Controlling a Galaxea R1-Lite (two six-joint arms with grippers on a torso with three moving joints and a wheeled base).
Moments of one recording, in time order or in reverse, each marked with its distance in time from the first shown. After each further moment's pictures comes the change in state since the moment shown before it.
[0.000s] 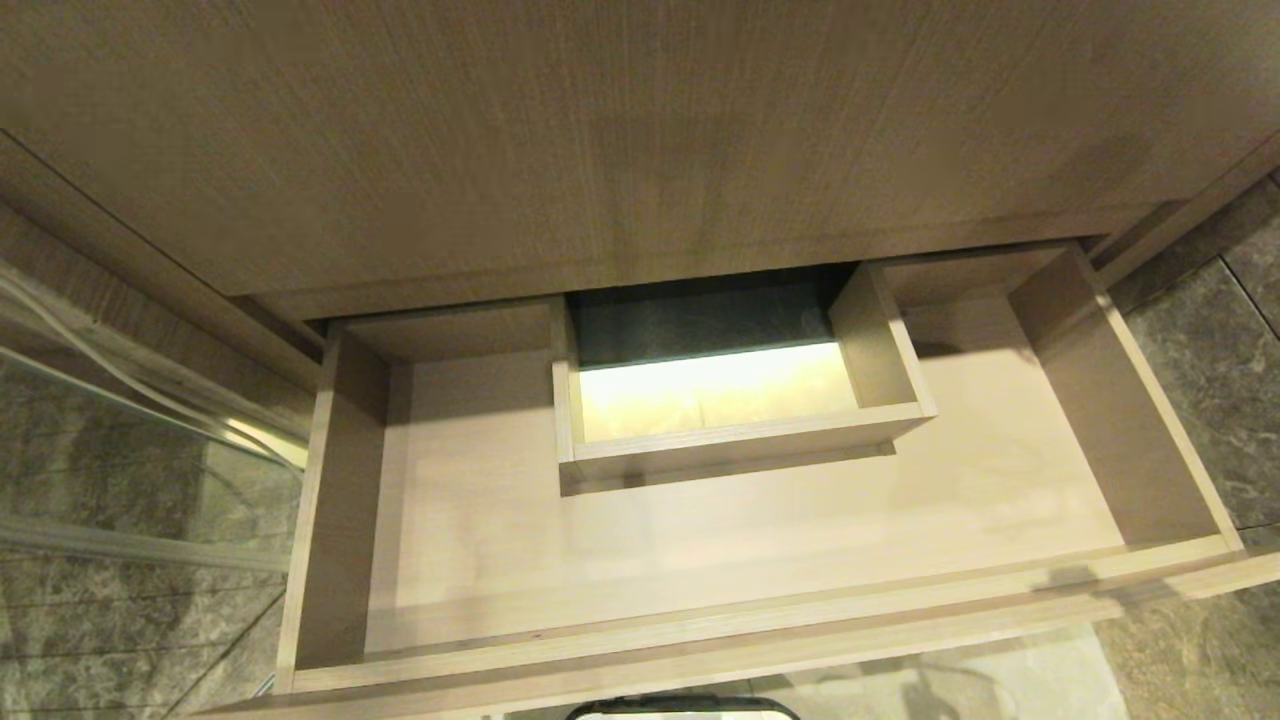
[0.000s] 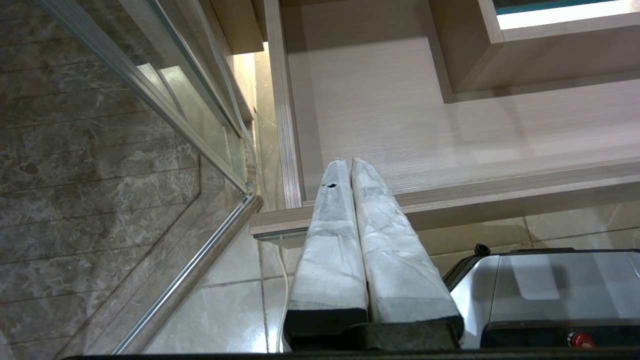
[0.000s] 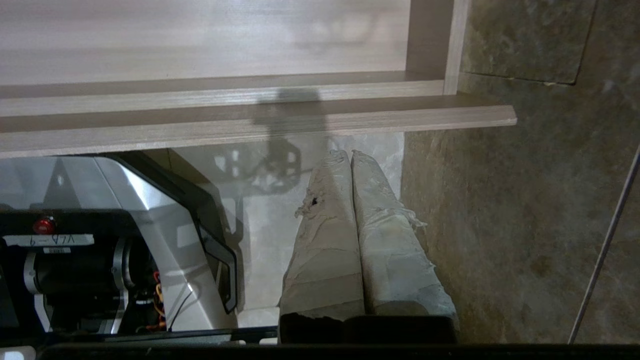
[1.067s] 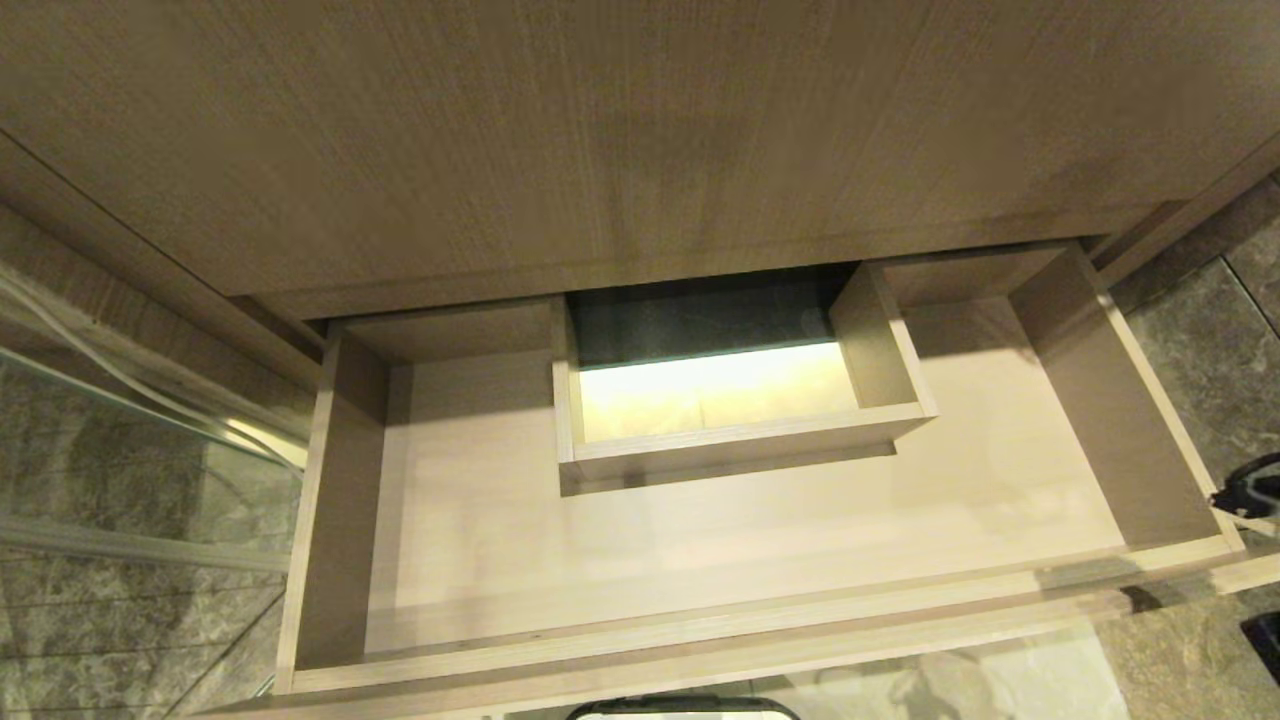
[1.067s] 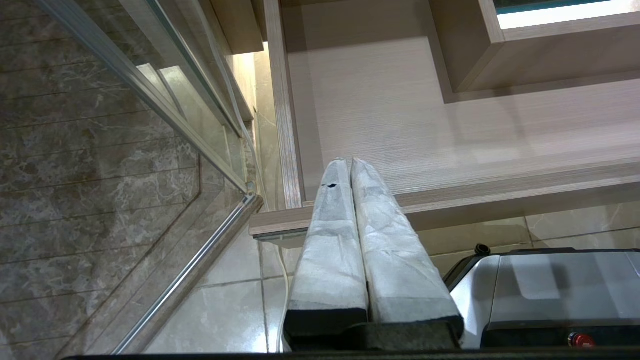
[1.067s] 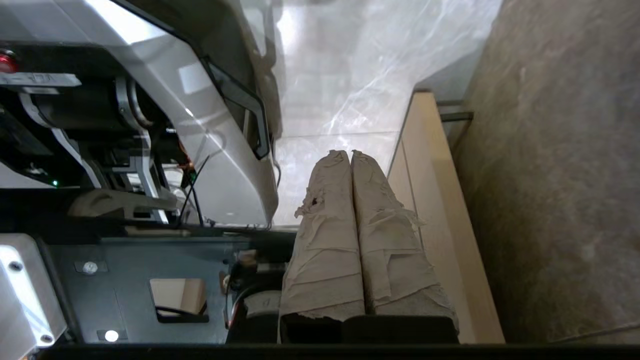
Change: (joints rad) left arm 0.000 0.000 0.000 0.000 0.000 0.000; right arm -0.006 0.431 0.226 -0.020 -0.008 0.015
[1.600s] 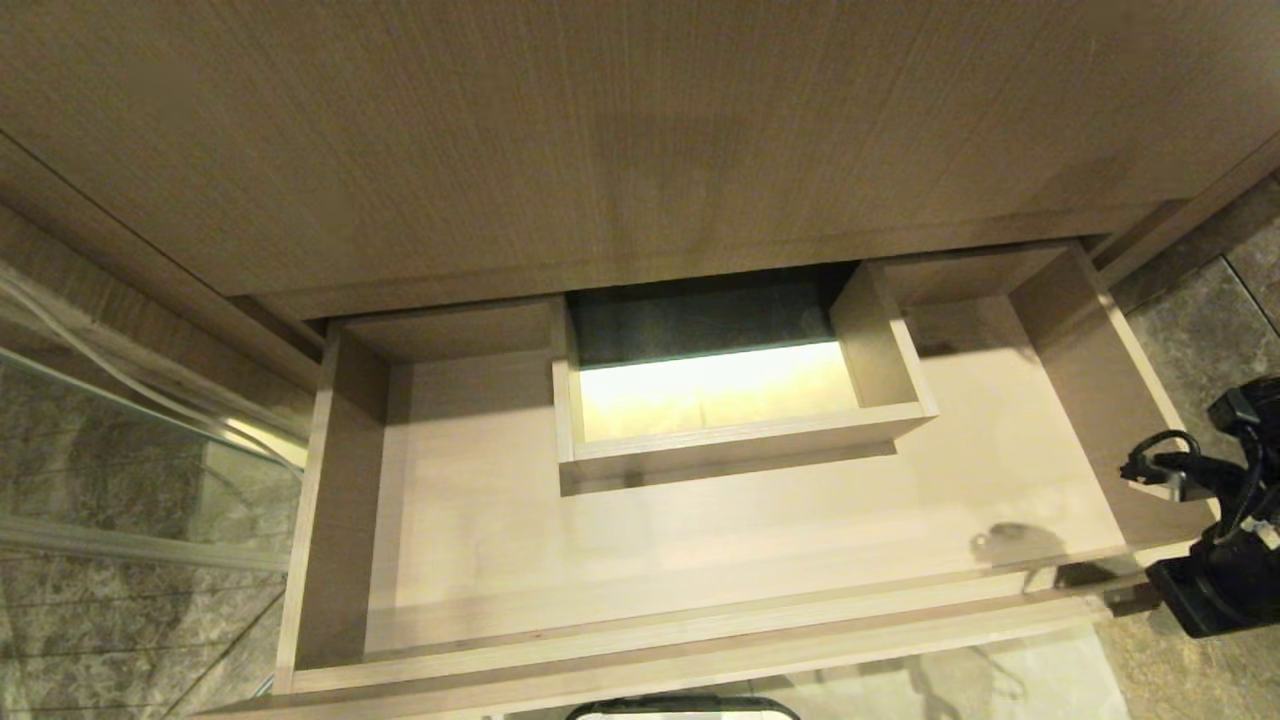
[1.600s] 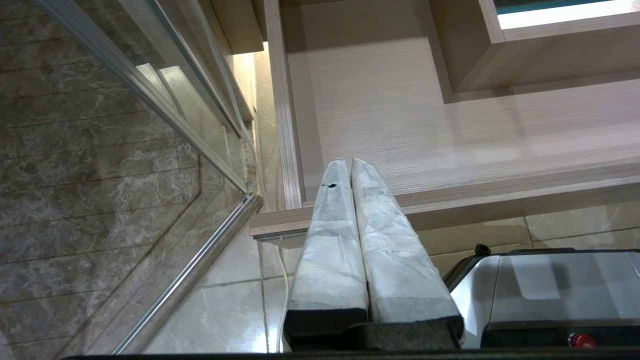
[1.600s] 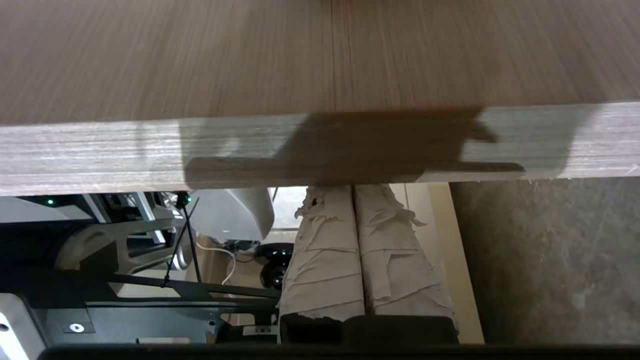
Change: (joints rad) left arm 0.000 0.000 0.000 0.000 0.000 0.000; right arm -0.003 0.286 -0.088 -0.175 0.009 -0.005
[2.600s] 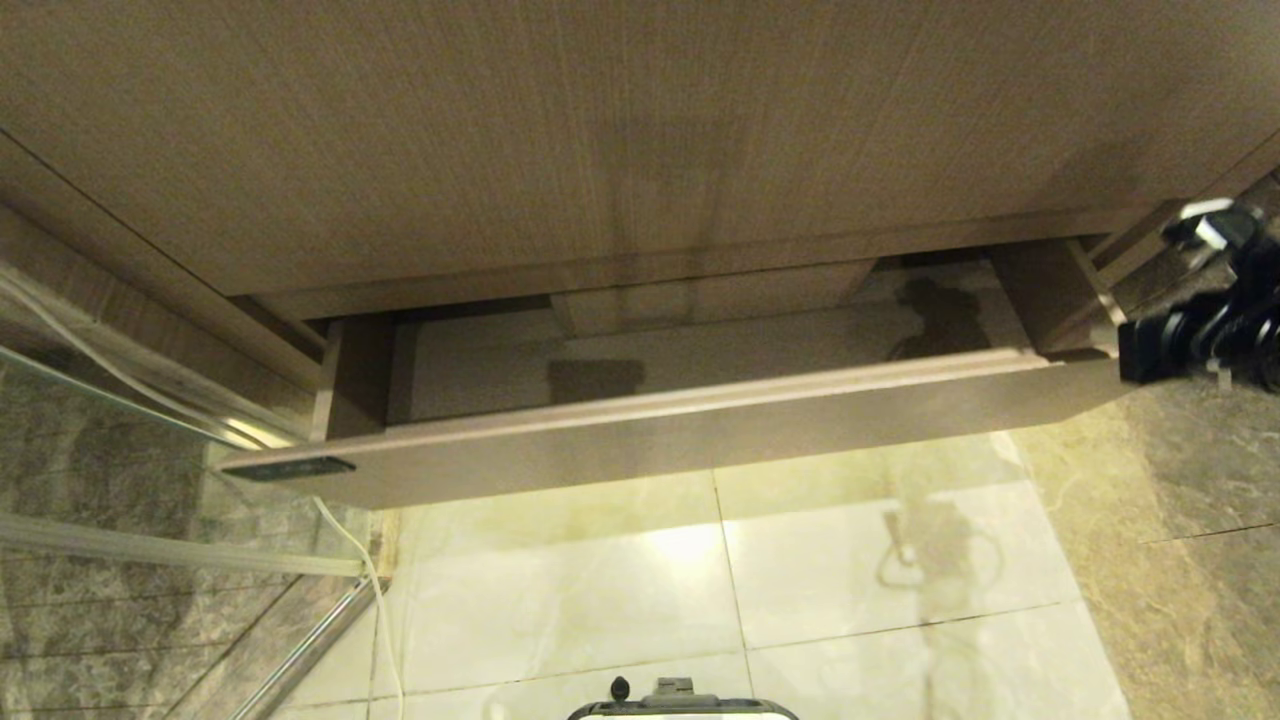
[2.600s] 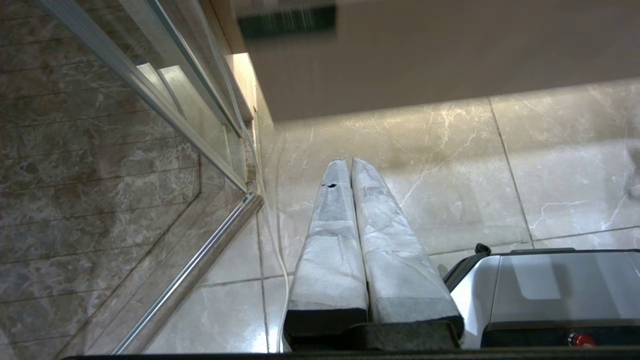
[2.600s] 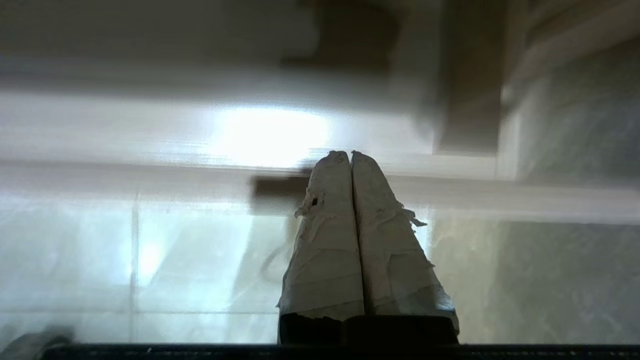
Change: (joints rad) left arm 0.000 0.000 0.000 -0.001 0.000 0.000; right arm 0.014 -0.013 -0.172 -0.758 0.174 0.007
